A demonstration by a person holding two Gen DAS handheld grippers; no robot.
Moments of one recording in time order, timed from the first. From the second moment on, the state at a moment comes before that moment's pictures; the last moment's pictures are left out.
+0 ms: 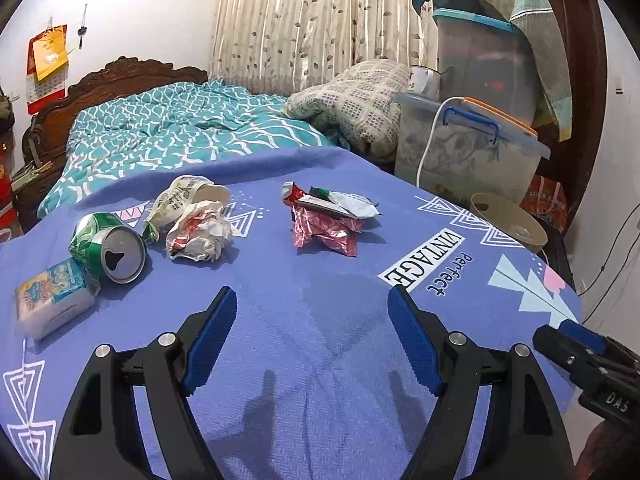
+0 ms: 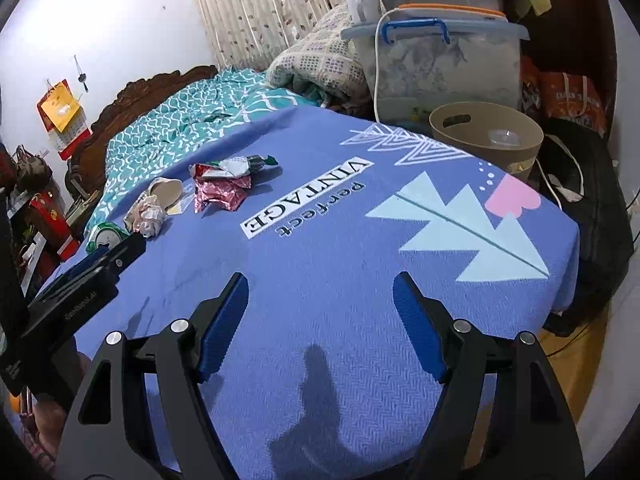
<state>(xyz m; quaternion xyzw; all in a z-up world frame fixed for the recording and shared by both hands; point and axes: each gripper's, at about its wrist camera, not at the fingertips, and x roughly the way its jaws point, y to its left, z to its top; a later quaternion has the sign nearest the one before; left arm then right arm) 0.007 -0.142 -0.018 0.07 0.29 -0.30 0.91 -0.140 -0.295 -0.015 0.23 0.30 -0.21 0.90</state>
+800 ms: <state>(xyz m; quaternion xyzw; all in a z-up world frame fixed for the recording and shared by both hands) 0.012 -0.139 -0.021 0.06 0.30 -0.28 0.91 -0.136 -0.292 -0.032 0.24 0.30 -0.16 0.91</state>
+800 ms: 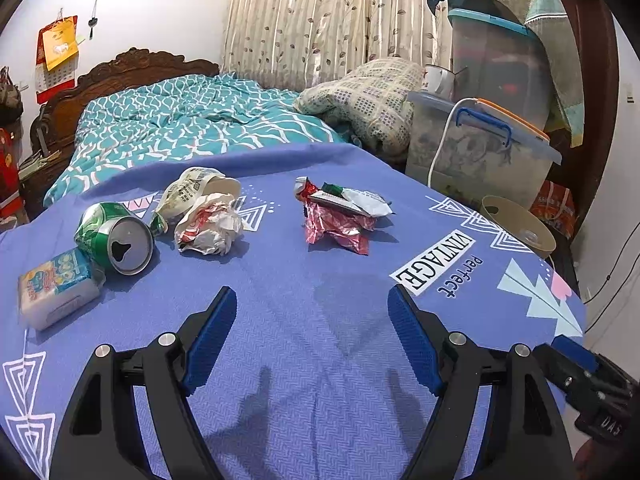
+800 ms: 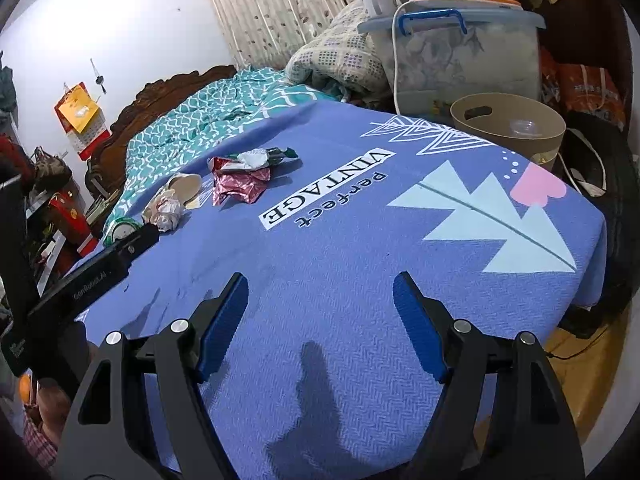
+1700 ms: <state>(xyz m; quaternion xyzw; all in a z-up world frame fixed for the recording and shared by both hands) 0.018 -0.167 -0.034 0.13 0.35 -0.26 0.89 0.100 -0.306 0.004 -0.04 0.39 0.04 0.92</state>
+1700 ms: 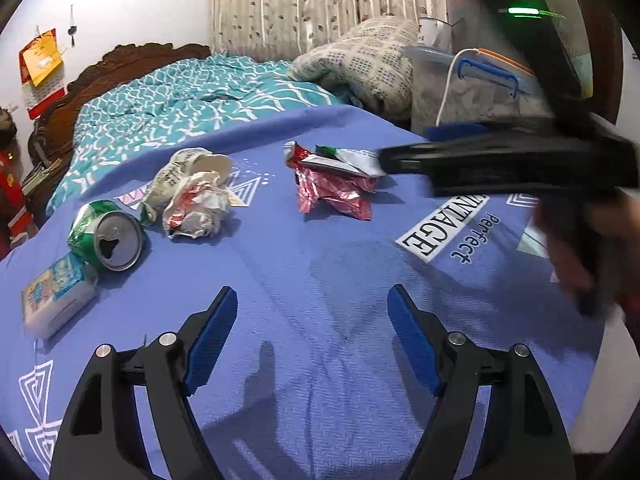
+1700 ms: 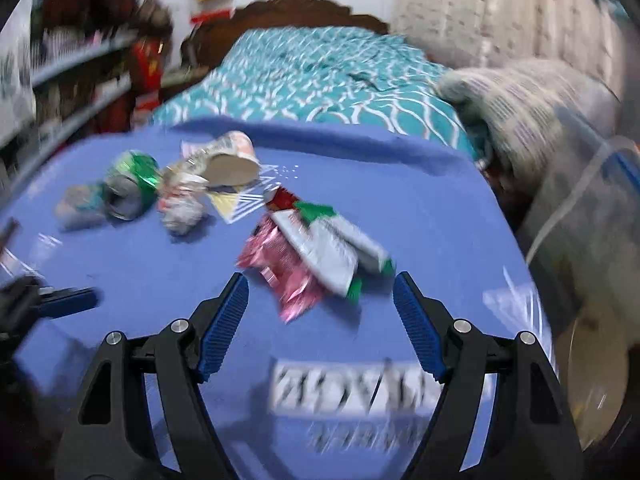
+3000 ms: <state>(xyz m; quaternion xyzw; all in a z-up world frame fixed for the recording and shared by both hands) 0.165 -0.215 -0.053 -0.04 0.44 -0.35 0.83 0.070 -0.347 -0.049 0.11 0.44 0.01 0.89</state>
